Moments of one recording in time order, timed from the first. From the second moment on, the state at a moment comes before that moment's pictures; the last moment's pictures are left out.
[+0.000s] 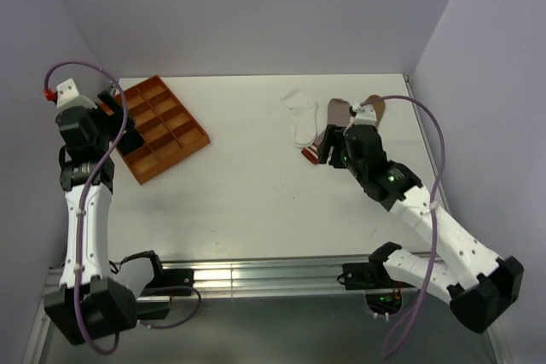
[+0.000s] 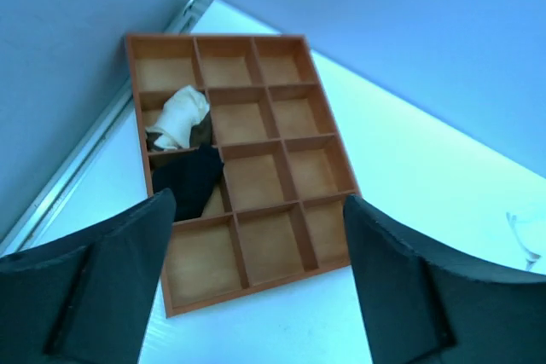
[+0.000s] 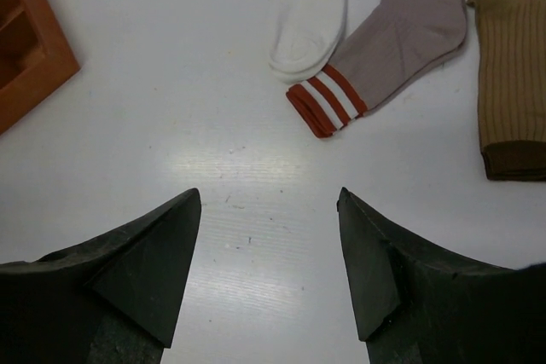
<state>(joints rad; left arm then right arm) 0.26 1.05 0.98 -0.19 -0.01 -0.32 0.55 0.92 0.87 -0.46 0.29 0.47</state>
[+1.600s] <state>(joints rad) -0.21 0.75 0.76 -0.32 -0.13 -0.31 0.90 1.83 1.12 -0.40 -0.11 0.43</state>
